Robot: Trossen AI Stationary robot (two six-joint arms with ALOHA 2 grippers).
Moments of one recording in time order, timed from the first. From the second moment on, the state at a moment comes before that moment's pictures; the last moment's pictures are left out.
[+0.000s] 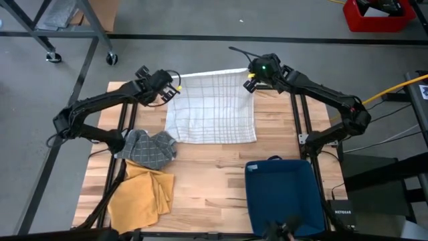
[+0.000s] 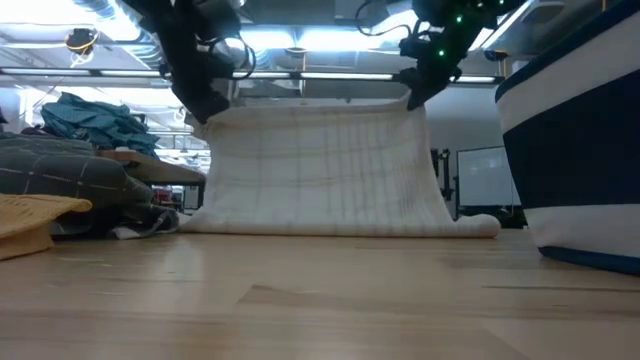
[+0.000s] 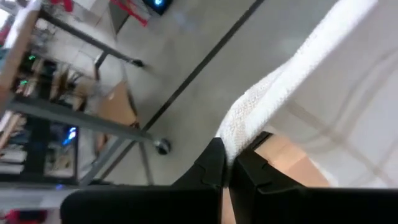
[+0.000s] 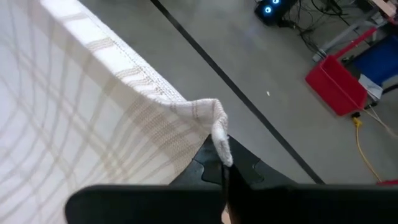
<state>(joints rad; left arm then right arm) 0.64 1.26 1.02 -0.59 -0.77 0.15 -0.67 1.41 1.24 -0.44 0.39 -0.24</state>
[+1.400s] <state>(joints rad) 0.84 1.32 1.02 0.00 -0.69 0.35 -0.77 1.47 1.27 -0.18 0.47 -0.25</state>
